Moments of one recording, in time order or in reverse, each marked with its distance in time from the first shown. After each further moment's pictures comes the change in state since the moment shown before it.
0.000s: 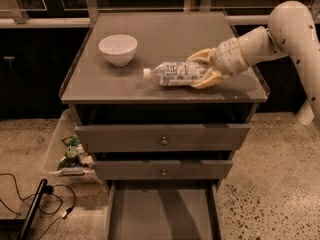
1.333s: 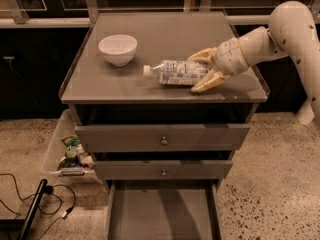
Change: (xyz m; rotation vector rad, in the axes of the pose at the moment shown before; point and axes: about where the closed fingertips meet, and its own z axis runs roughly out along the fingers) arm 0.000 0.000 0.000 0.000 0.000 0.000
